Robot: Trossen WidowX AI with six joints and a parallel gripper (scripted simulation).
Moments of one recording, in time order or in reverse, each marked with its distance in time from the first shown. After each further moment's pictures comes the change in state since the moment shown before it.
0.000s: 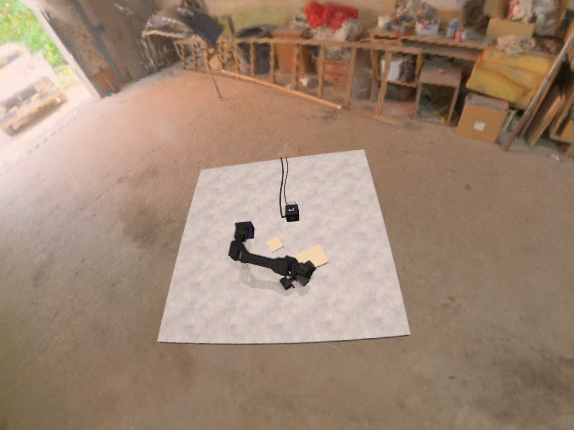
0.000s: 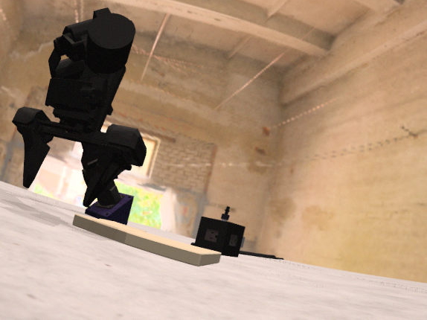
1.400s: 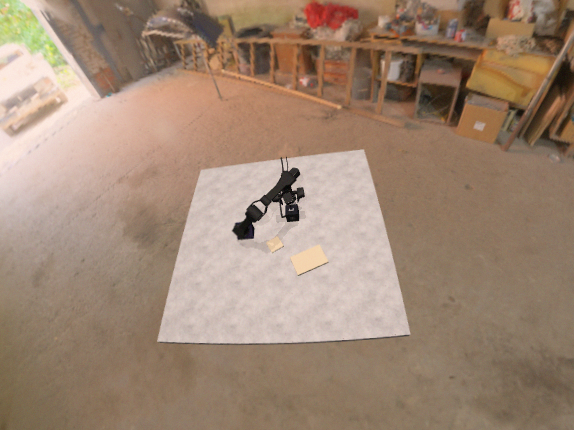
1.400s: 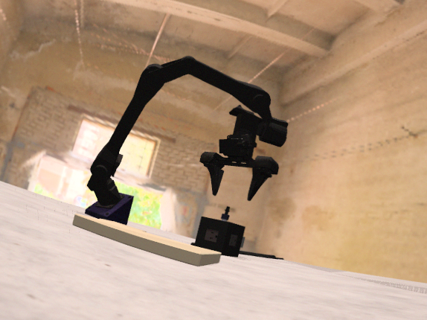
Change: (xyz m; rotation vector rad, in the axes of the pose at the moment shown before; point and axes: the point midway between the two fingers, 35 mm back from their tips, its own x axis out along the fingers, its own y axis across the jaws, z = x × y) arm -0.168 0.211 -0.382 0.484 0.192 -0.046
